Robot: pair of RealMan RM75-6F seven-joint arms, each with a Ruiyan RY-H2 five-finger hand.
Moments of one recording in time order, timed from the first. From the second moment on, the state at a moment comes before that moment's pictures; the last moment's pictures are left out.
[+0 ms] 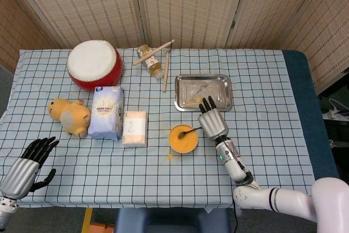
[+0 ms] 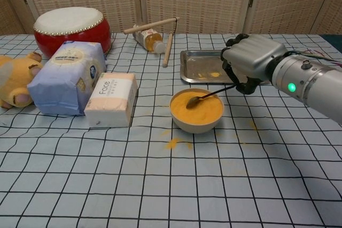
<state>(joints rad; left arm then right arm) -0.17 -1.11 0.07 -1.47 1.71 1.50 -0.20 0.79 -1.65 0.20 -1.47 -0.92 1.05 -1.07</state>
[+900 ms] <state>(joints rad) -0.17 -1.11 0.07 -1.46 1.72 1.51 -0.21 0.82 -1.69 0.19 -1.42 -0.93 1.10 -0.93</state>
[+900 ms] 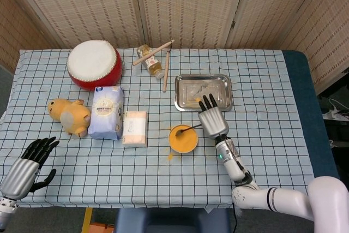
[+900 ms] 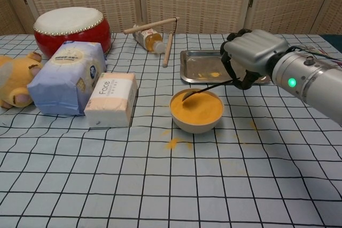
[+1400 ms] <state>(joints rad) -0.17 -1.11 0.07 -1.46 1.72 1.50 -0.20 0.82 -1.64 0.15 -1.49 -0.87 1.10 -1.02</state>
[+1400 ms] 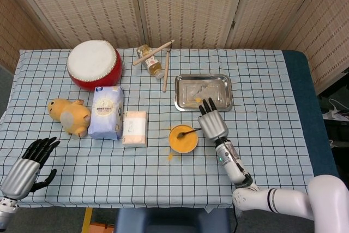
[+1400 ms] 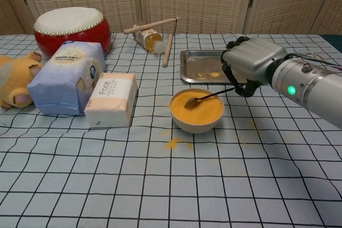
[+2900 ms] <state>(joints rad) -0.17 -1.11 0.07 -1.46 1.71 1.50 -0.22 0.80 -1.70 0.14 -1.40 -0.97 1.14 -0.89</state>
